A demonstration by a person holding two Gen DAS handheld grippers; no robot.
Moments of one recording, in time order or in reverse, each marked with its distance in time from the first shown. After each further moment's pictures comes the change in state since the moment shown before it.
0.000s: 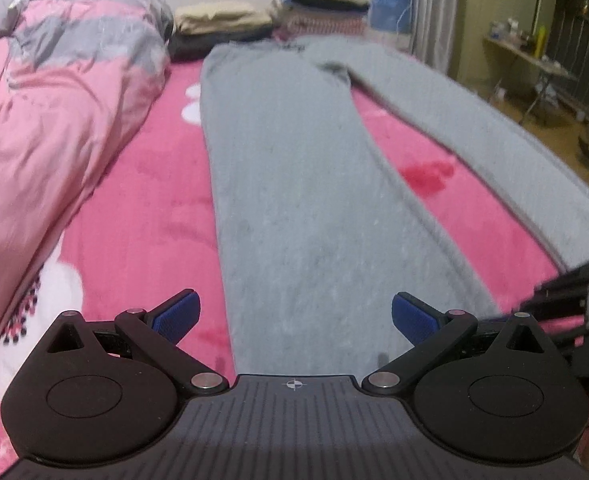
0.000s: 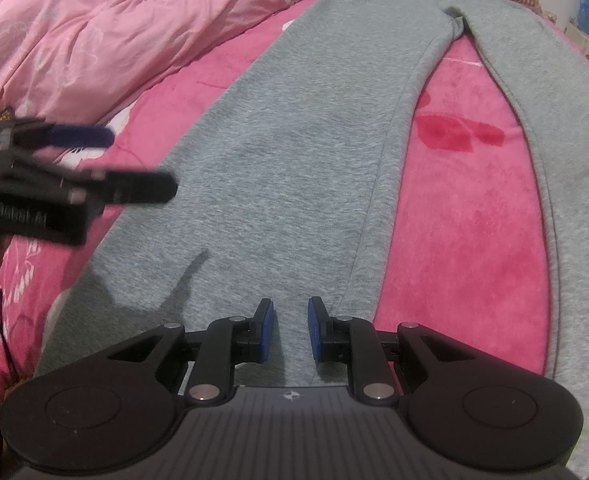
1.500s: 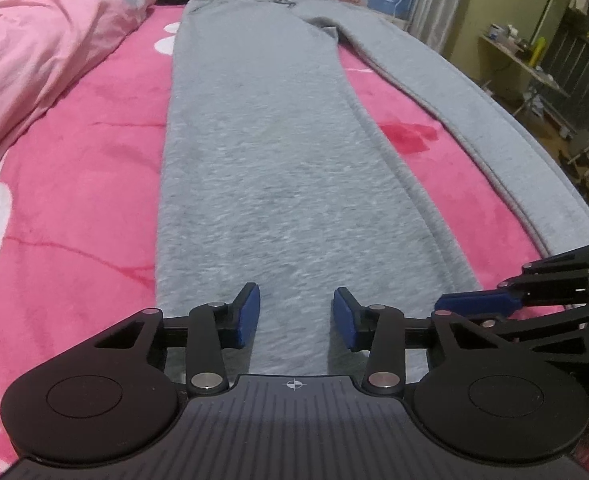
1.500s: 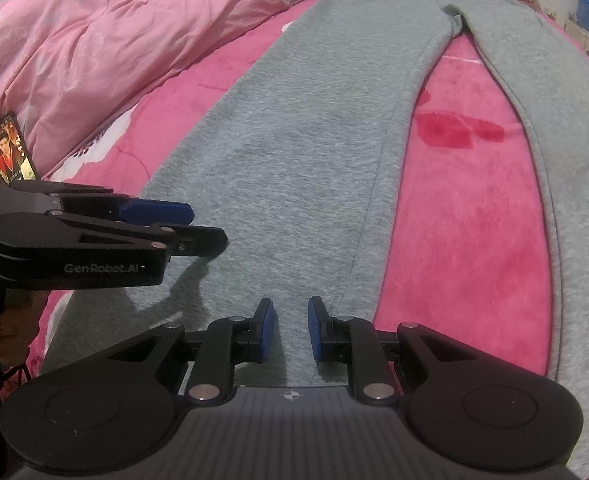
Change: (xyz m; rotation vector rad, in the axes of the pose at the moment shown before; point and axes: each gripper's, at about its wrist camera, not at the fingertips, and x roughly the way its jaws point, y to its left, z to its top) left arm 0.028 -0.009 -0.036 -0.143 0.109 -0.103; right arm 0.000 -0.001 -0.001 0.009 -0.006 0.016
